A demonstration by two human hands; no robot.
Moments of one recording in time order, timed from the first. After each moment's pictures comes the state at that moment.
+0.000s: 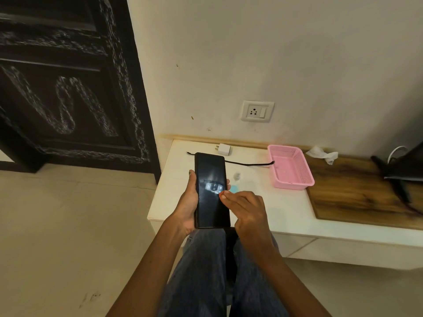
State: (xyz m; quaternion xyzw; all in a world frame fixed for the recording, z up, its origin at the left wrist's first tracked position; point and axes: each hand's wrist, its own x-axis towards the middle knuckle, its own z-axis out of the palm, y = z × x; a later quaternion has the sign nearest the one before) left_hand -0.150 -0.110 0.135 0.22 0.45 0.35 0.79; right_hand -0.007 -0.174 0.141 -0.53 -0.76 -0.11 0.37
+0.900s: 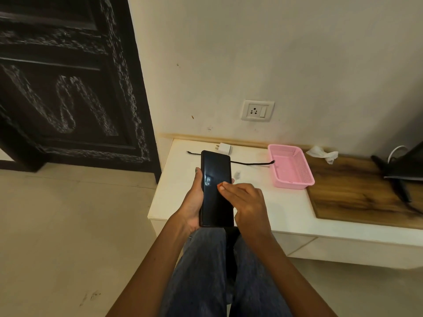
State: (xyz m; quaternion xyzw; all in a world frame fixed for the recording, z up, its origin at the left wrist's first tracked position) left_hand -0.143 -0.111 0.143 0.24 0.41 0.32 0.82; right_hand -0.007 -0.164 0.149 -0.53 -0.77 -0.08 0.35
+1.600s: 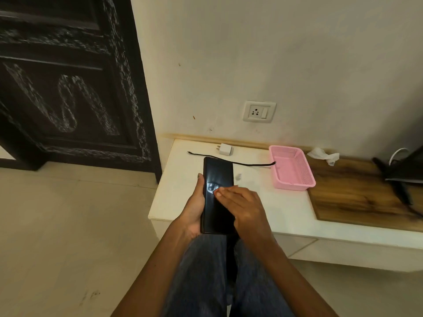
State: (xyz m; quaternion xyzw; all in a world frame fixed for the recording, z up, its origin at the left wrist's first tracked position) left_hand -0.144 -0.115 0.128 0.22 0.39 0.32 0.83; right_hand -0.007 -0.168 0.148 -0.50 -0.80 -0.09 0.33
